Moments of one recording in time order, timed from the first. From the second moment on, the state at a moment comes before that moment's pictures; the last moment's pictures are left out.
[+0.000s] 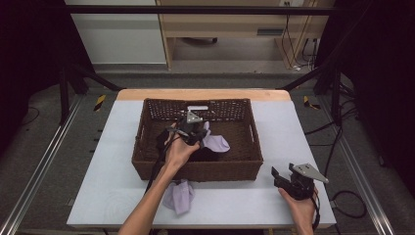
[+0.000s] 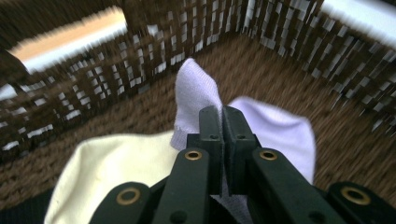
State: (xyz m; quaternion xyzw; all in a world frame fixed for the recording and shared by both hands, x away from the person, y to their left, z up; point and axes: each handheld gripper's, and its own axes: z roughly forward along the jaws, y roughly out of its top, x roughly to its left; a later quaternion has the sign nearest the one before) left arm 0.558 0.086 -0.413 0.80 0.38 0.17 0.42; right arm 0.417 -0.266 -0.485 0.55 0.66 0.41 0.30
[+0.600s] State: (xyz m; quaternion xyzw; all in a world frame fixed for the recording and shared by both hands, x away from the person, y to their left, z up) left arm 0.531 0.108 -0.359 0.74 0.32 0.23 0.54; right arm 0.417 -0.267 -0.485 0.56 0.65 0.42 0.31
